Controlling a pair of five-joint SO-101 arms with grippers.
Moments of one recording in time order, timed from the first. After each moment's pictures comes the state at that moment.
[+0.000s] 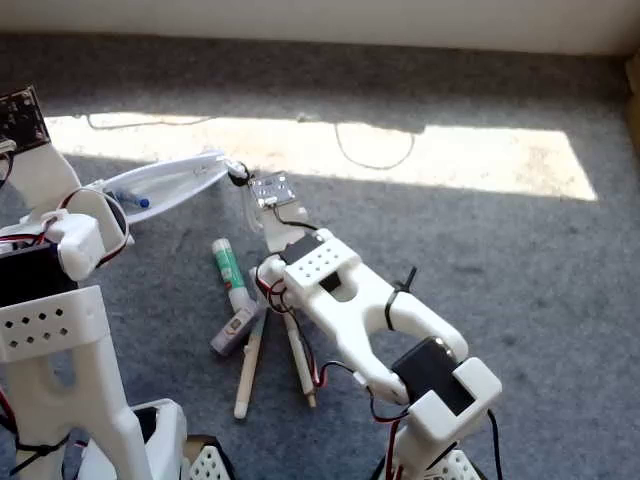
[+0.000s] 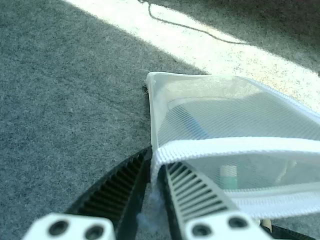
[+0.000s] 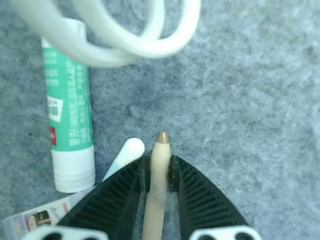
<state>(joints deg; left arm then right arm) -21.8 -40.6 23.2 74.3 14.7 -41.8 7.8 26.2 46.1 -12.9</state>
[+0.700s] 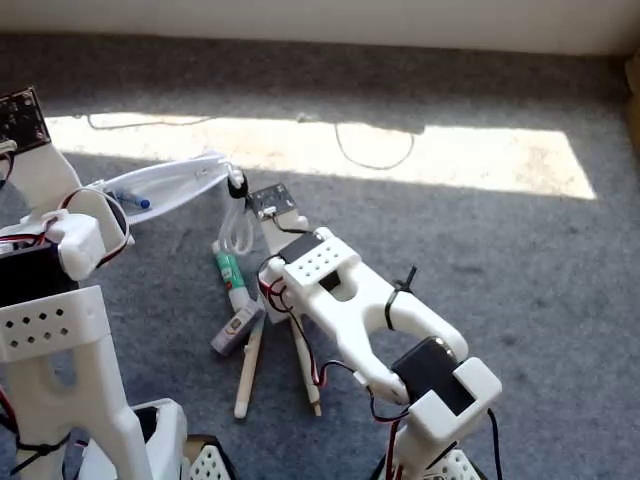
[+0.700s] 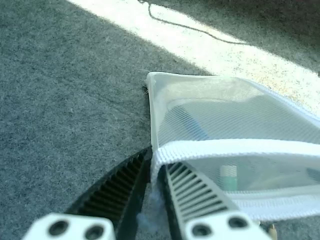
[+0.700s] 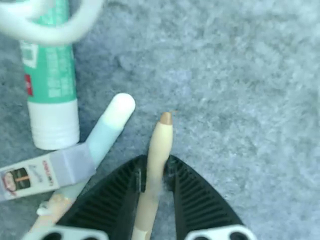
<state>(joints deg) -21.8 -40.6 23.2 74.3 14.7 -41.8 7.8 25.8 54.6 -8.1</state>
